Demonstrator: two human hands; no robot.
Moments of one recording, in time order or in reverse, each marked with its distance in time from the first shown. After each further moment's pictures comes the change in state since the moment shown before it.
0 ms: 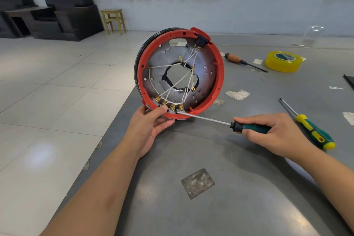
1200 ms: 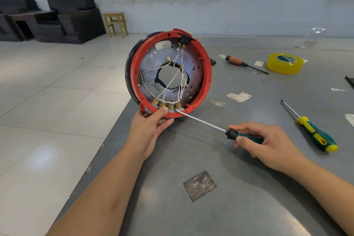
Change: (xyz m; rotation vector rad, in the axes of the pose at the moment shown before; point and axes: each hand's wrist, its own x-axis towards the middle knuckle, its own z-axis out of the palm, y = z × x) left_hand 0.003 -0.004 0.003 -0.056 0.112 0.048; right_hand -0.011 0.001 0.025 0.128 -0.035 -0.061
